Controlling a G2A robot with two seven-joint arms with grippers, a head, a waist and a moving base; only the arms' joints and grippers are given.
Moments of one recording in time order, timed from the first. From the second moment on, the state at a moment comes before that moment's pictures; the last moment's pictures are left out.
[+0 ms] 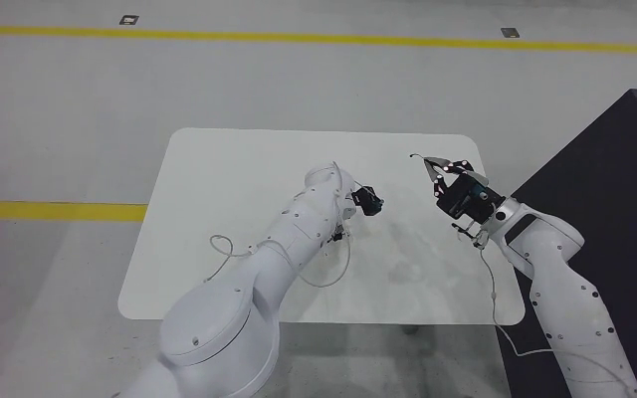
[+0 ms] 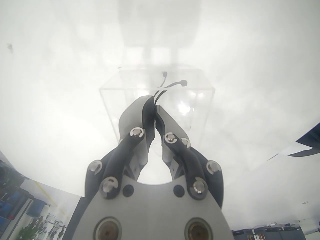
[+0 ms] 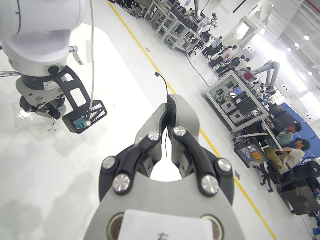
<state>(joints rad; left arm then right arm) 0.18 -1.92 -0.36 -0.19 0.99 -0.64 -0.95 -1.16 -1.01 1.47 -1.63 -1.70 -0.53 -0.28</state>
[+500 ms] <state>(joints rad) 0.10 -1.88 -0.43 -0.15 0.90 -0.77 -0.86 -1.16 -1.01 1.47 -1.63 -1.70 -0.53 -0.28</state>
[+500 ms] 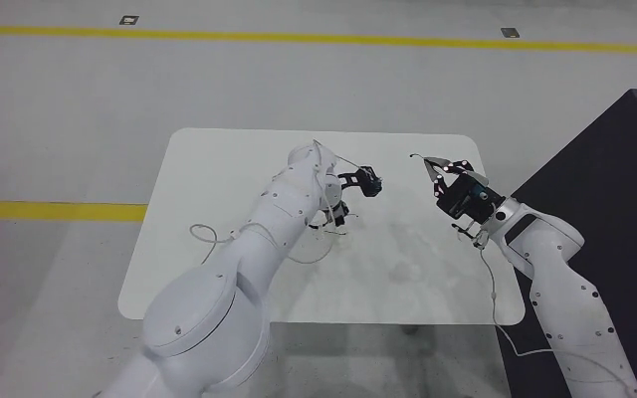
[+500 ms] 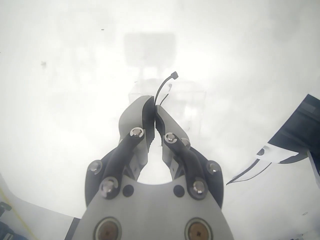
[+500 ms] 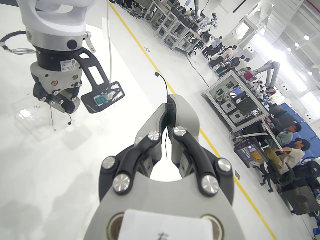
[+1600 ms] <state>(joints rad) 0.20 -1.67 -0.66 -0.30 0.41 -1.01 -0.44 -1.08 -0.96 1.49 -1.44 -1.41 -1.01 -0.29</state>
